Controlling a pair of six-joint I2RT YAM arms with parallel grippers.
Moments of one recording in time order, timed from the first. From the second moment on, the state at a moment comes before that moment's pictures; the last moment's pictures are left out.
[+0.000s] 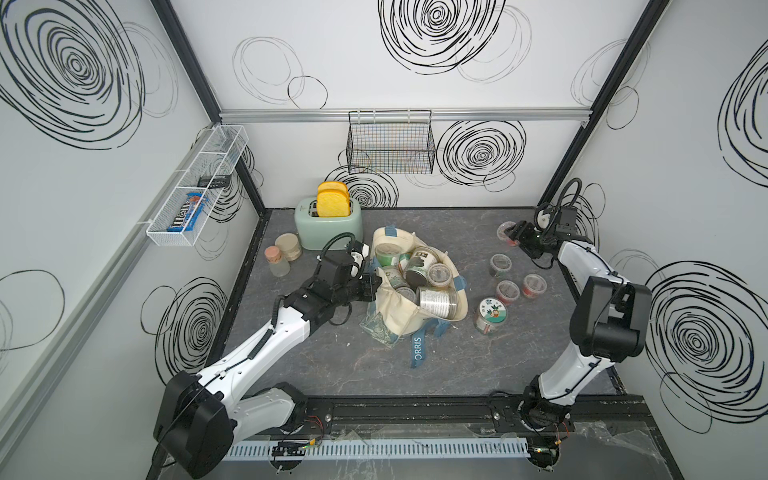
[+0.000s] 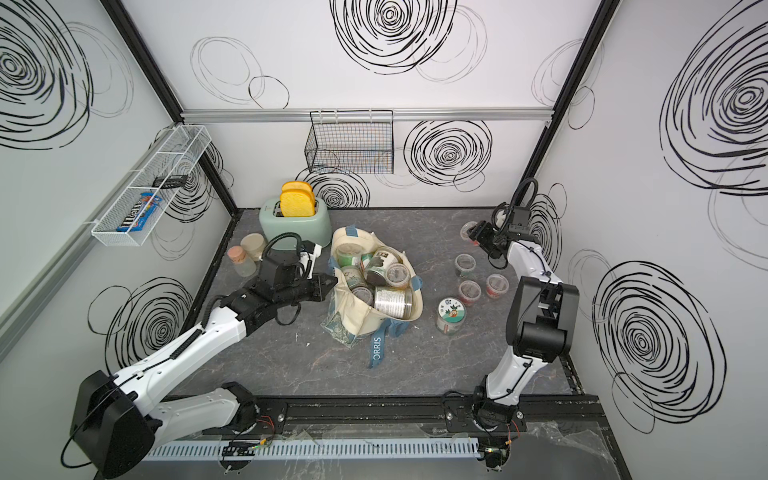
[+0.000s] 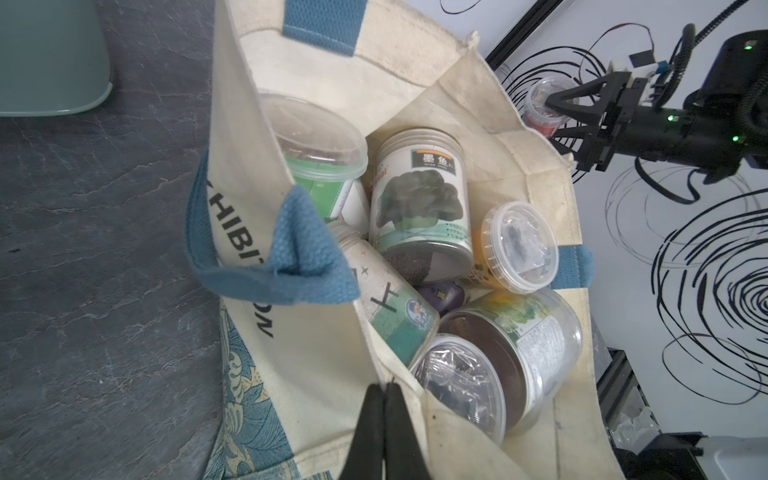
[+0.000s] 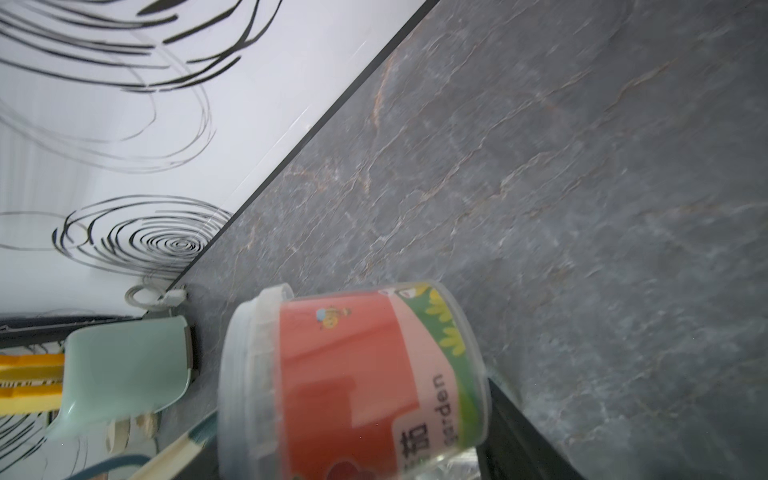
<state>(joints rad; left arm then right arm) -0.50 1.17 0.85 -0.29 0.25 -0.52 -0.23 1.80 1.35 -0.36 -0.41 0.52</state>
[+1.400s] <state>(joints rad) -0.48 1.21 0.85 -0.25 0.30 -0.52 -0.38 2.26 1.70 -0.47 -0.49 0.51</state>
